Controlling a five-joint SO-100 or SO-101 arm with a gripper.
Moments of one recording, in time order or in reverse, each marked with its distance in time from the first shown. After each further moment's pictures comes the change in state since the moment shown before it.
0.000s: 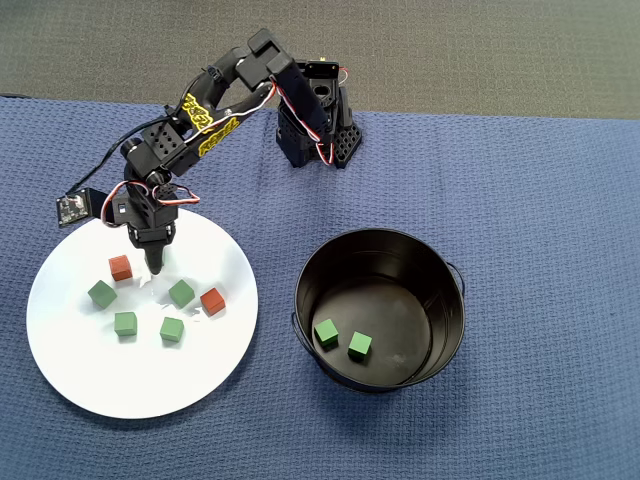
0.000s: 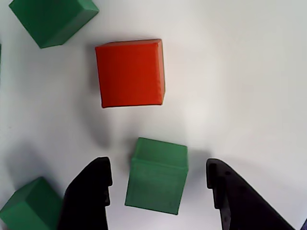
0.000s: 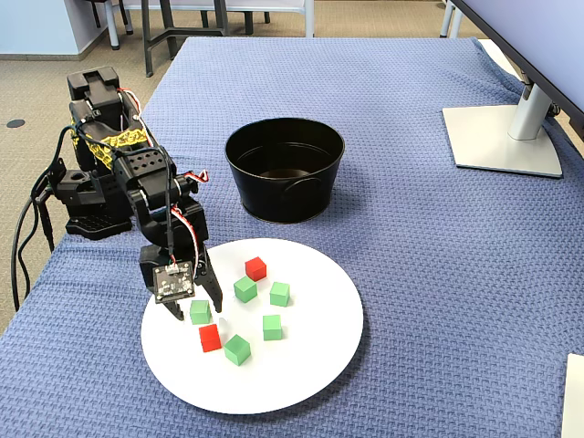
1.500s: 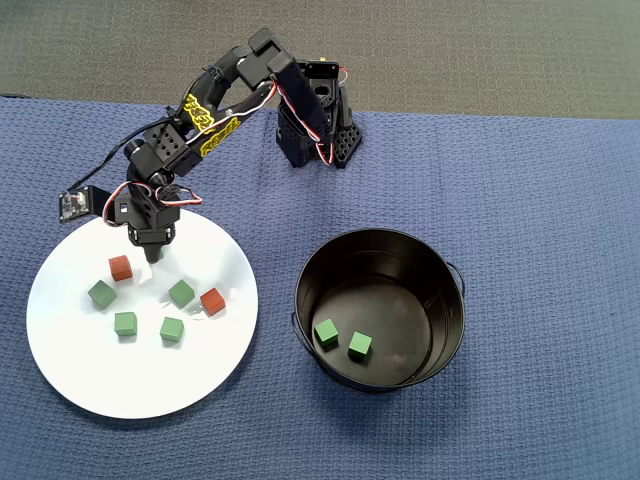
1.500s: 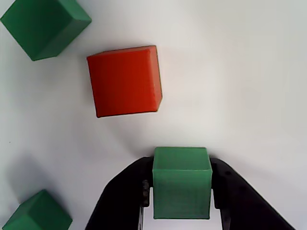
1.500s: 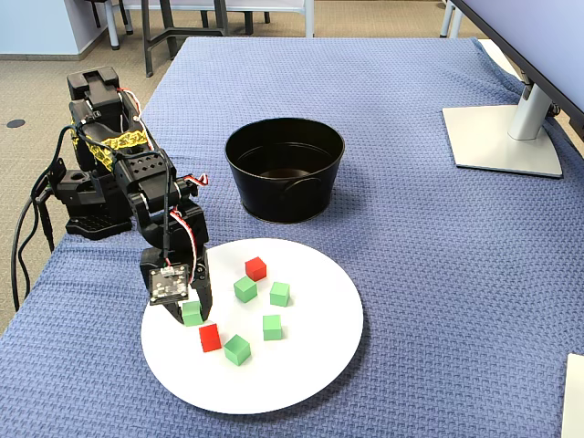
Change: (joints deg) arm -0.1 1.2 3.1 -3.6 5.4
